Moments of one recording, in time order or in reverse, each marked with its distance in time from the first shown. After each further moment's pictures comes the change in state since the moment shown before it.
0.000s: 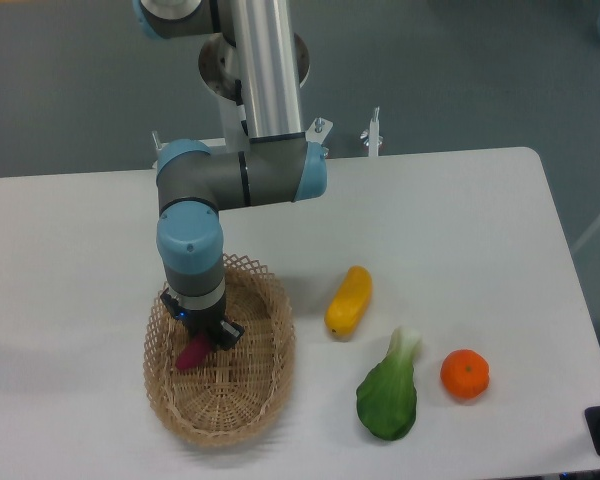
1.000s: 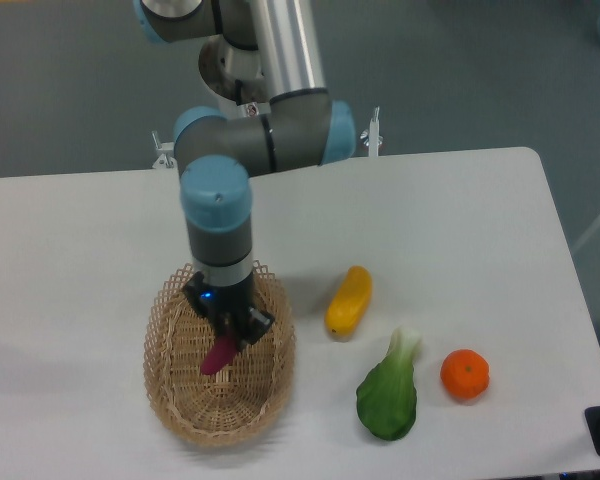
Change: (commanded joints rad) arm 0.184 0.170 0.060 -0.011 -0.012 0.153
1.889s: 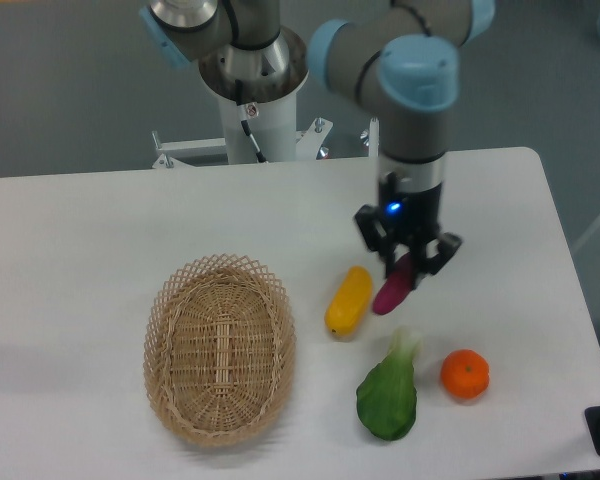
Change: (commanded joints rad) arm 0.413 0.088 0.144 -0.297 -0.061 0.488
